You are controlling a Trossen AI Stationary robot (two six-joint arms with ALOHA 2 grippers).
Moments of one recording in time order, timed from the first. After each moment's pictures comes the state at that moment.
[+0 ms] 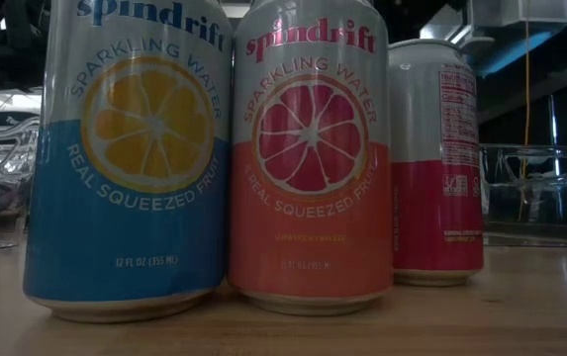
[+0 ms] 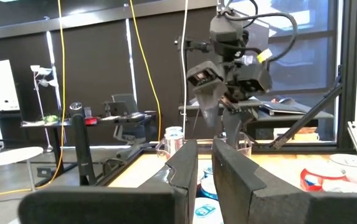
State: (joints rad) left arm 0.09 0.04 0.01 0.25 -0.11 0.11; right arm -0.04 1.50 1.18 -0.45 0.03 -1.09
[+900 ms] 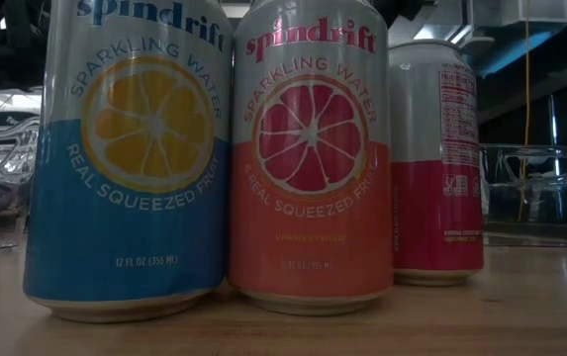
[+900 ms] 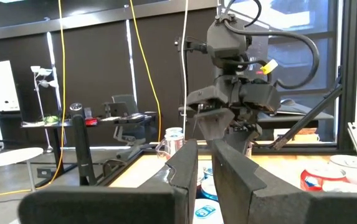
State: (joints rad) left arm 0.09 0.04 0.01 0.26 -0.11 0.11; right arm -0.04 1.75 1.41 -0.59 -0.03 -1.13
